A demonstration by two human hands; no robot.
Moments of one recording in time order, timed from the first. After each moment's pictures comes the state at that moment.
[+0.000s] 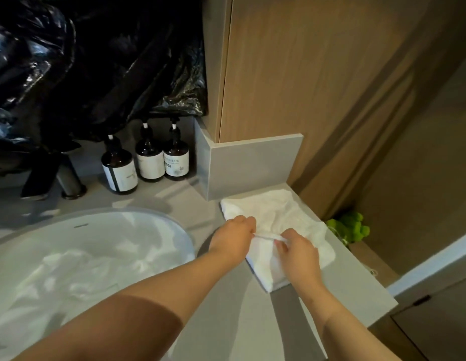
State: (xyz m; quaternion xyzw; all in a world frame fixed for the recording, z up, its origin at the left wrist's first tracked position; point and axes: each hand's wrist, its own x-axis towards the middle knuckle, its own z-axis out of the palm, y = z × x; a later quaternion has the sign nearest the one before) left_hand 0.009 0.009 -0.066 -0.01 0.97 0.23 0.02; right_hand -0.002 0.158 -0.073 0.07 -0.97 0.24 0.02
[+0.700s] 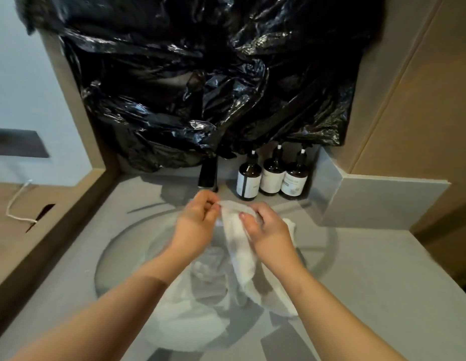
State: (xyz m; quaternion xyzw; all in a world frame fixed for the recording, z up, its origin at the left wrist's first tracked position) left_hand 0.187 -0.184 -0.007 -0.28 0.78 0.46 -0.32; right_hand 0.098 -0.071 -0.008 0.36 -0.78 0.51 -0.10
